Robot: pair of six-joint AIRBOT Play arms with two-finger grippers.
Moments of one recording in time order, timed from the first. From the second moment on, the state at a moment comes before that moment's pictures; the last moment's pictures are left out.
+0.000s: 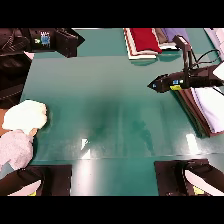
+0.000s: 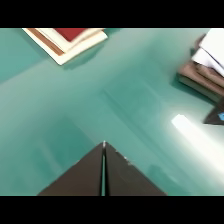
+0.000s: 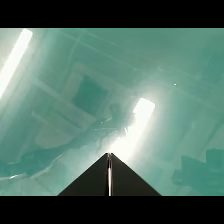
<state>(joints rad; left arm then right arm) -0.46 -1.13 1.67 1.27 -0.97 -1.39 0.14 -1.01 1.13 -0.97 1.14 1.27</state>
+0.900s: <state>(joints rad) 0.21 -1.13 0.92 1.66 -1.05 -1.54 0.14 -1.01 1.13 -0.97 1.12 1.27</state>
